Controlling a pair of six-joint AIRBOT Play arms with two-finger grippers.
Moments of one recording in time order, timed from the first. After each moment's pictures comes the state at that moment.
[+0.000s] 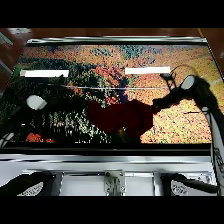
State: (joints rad) left arm -0.29 -1.13 0.97 0.82 -0.72 -1.46; right arm 0.00 -1.37 1.26 -1.28 1.19 1.22
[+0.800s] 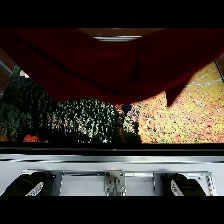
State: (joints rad) left arm -0.28 -0.74 1.66 1.12 -0.86 -1.48; right arm 0.00 -0.73 1.68 -1.36 0.96 1.25
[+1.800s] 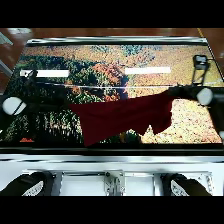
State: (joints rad) left arm -0.21 -1.03 0.96 1.25 -0.87 -1.95; right arm 0.00 -1.14 1.04 -1.56 0.74 1.61
